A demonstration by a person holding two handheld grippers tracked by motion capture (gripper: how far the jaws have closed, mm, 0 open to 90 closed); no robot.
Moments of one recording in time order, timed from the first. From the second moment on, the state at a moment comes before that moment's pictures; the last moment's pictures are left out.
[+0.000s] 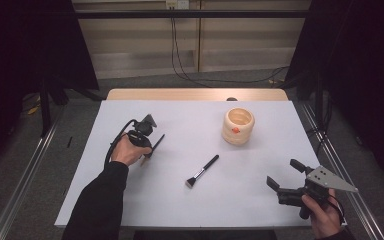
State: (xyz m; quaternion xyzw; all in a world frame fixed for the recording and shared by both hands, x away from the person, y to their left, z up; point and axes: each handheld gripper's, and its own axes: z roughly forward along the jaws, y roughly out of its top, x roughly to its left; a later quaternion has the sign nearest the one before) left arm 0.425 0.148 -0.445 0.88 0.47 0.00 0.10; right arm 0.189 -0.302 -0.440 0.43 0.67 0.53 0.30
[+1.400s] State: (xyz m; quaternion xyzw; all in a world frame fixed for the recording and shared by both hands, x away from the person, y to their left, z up) left arm 0.398 0.167 -0.421 0.86 0.45 0.01 0.24; right arm 0.188 -0.302 -0.440 0.43 0.67 0.53 0.30
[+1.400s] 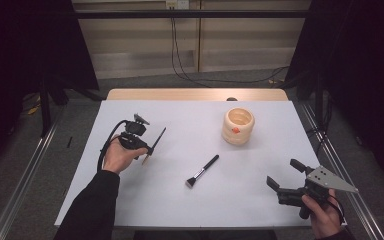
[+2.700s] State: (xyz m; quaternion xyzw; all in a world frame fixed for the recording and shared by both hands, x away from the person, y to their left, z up) left arm 0.356 0.188 -0.389 0.76 0.40 0.13 0.49; right arm 0.188 -0.301 -0.439 0.43 0.67 0.54 0.30
